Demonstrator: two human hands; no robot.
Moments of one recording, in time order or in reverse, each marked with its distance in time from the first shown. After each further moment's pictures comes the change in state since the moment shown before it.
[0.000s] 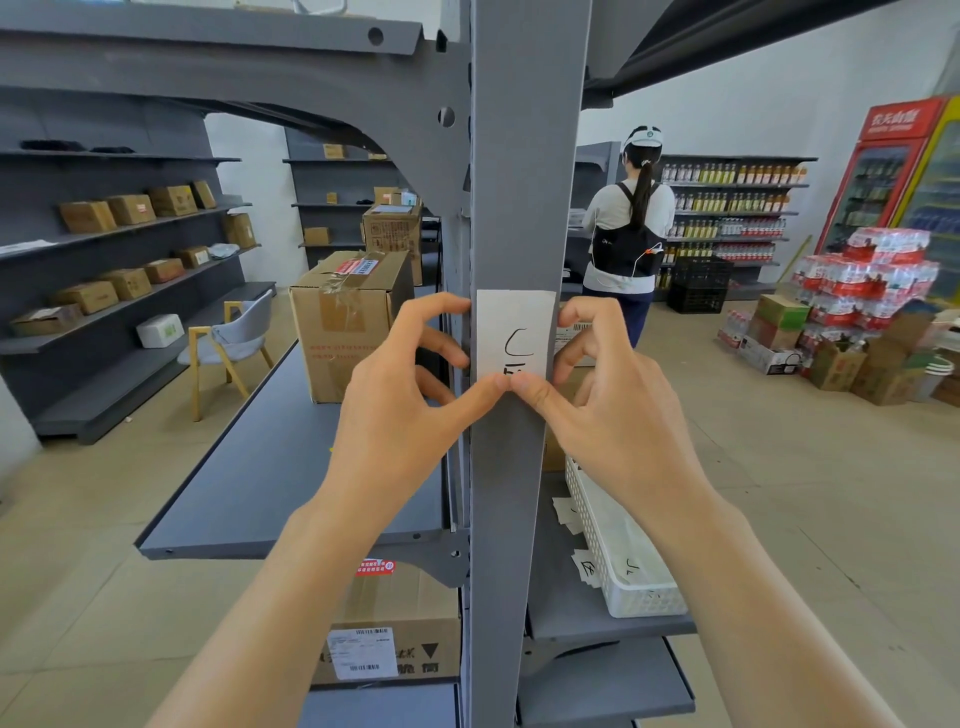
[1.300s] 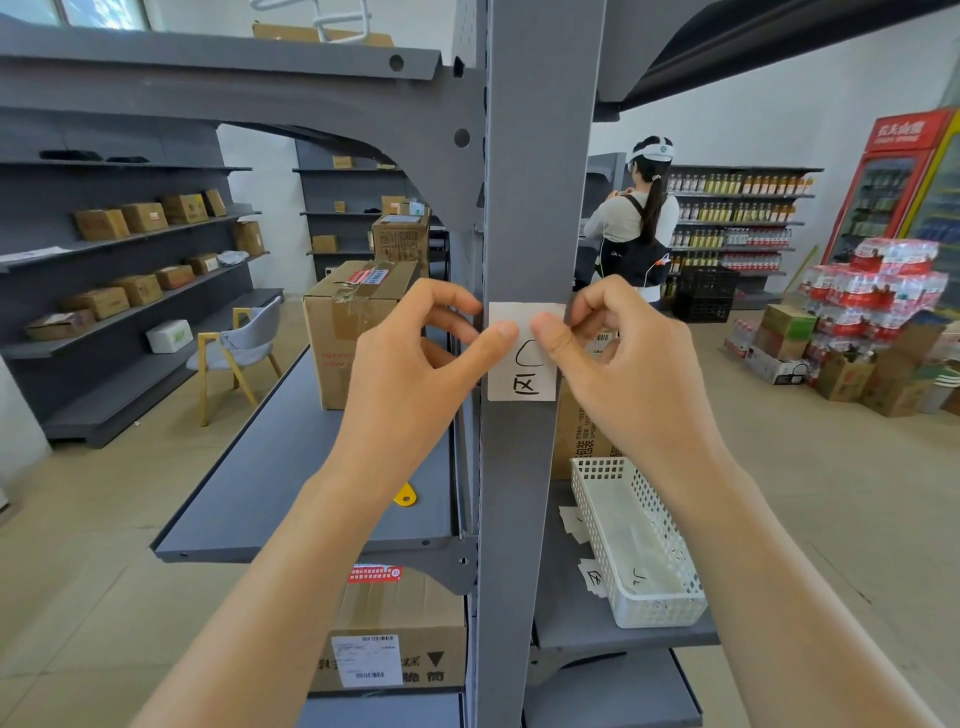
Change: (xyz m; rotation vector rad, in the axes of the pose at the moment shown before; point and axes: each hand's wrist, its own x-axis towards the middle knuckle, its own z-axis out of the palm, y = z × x) left_hand 0.021 0.020 -0.009 -0.110 0.047 -0.080; right_hand 0.025 -0.013 -0.012 0.018 0.162 -0.006
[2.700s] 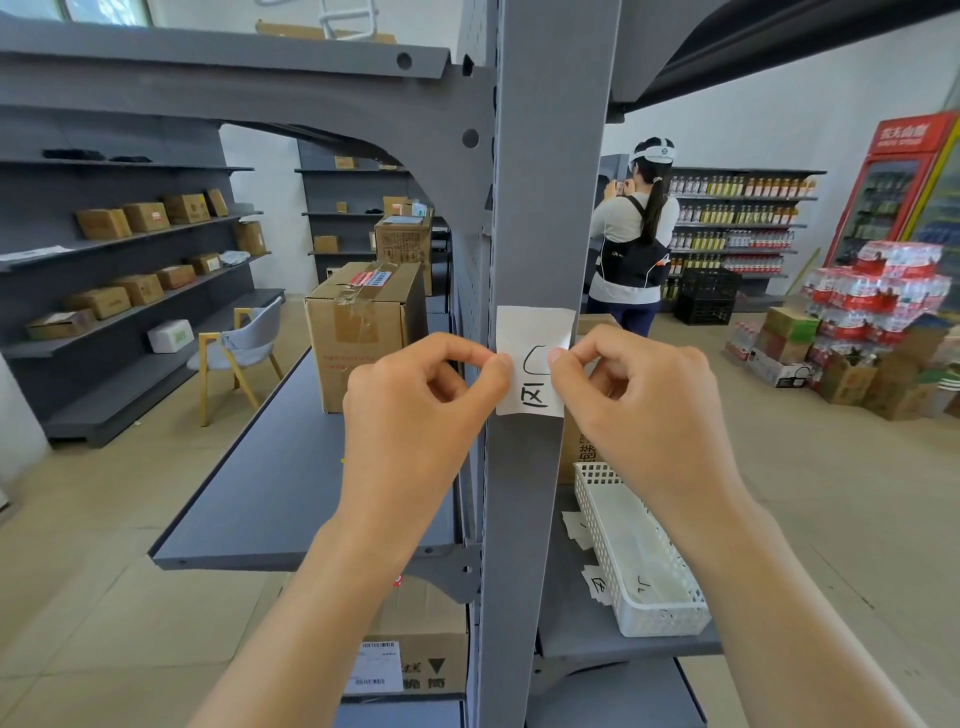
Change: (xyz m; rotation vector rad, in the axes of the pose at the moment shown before) left_hand -0.023 0.001 0.006 0.127 0.151 0.026; right_hand -0.017 0.000 0.004 -0.057 0.038 -0.066
